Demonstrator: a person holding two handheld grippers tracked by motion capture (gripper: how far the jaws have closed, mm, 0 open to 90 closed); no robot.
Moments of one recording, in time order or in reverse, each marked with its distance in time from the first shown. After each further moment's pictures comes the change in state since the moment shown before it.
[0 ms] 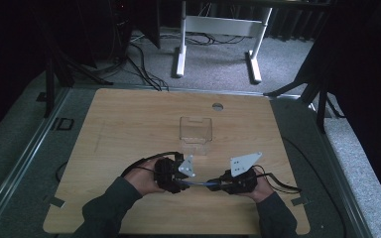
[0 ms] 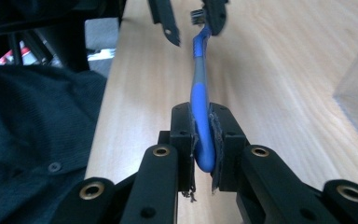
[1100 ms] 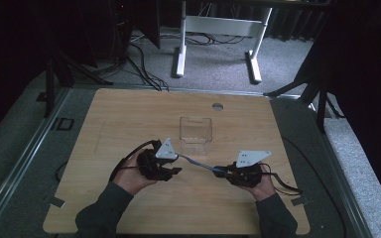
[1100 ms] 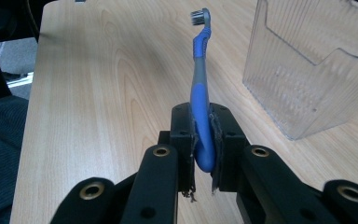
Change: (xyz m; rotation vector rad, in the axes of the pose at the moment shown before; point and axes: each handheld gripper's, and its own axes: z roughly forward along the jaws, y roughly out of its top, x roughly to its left) left arm 0.014 -0.030 -0.025 -0.192 0.167 -0.259; right arm -0.005 -0.005 -0.013 -0.035 -0.279 0.104
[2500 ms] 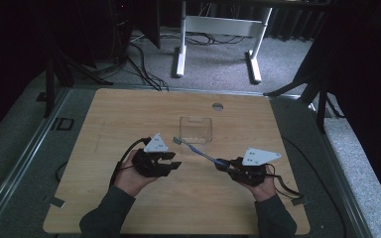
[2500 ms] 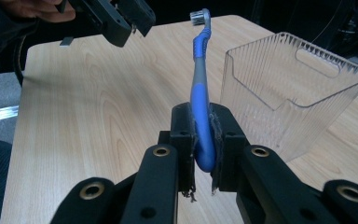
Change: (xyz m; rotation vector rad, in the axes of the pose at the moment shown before) left arm 0.010 -0.013 0.001 -0.144 -0.005 -0.187; right arm 0.009 0.013 -0.015 -0.145 -0.103 0.002
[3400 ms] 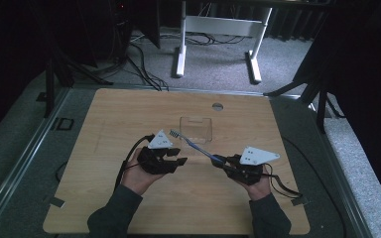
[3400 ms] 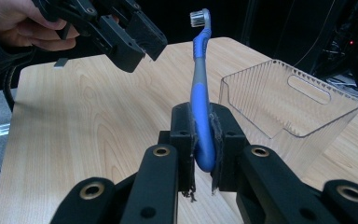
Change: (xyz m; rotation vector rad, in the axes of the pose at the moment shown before) left arm -0.004 0.012 0.007 -0.052 0.009 -0.048; right arm 0.006 0.009 0.007 -0.077 -0.034 -0.006
